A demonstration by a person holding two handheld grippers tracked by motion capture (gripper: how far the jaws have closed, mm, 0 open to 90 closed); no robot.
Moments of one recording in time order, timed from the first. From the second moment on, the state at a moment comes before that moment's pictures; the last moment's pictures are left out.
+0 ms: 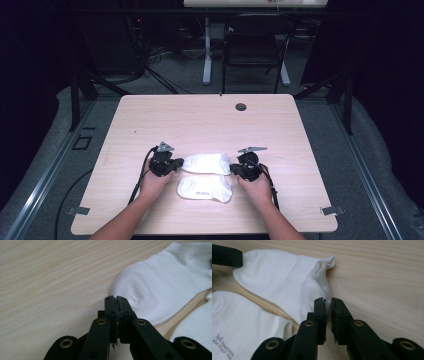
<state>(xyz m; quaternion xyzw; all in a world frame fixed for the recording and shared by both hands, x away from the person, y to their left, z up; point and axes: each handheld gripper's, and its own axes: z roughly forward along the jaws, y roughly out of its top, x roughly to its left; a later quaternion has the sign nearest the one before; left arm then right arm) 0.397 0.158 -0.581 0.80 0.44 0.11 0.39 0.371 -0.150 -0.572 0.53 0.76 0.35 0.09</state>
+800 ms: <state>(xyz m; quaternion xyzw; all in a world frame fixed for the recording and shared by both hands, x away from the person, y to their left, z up) 0.398 0.159 -0.582 0.80 0.44 0.10 0.39 0.383 -0.134 -0.566 0.52 0.76 0.38 0.13</state>
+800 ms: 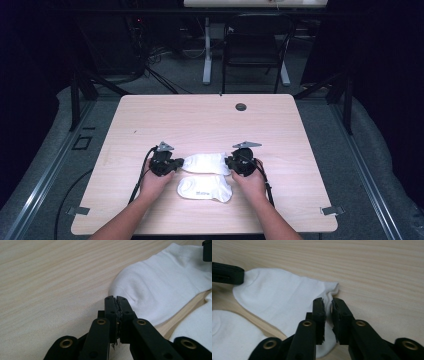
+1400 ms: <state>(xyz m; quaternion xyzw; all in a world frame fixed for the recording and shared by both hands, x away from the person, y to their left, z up) 0.397 0.159 -0.582 0.80 0.44 0.10 0.40 0.388 -0.151 -0.575 0.54 0.75 0.37 0.11</state>
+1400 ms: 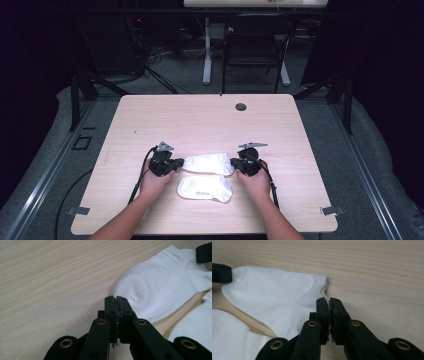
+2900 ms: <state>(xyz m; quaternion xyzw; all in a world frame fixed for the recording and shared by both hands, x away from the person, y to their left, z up) 0.386 0.160 -0.557 0.79 0.42 0.10 0.43 0.372 -0.149 -0.545 0.51 0.74 0.43 0.10</state>
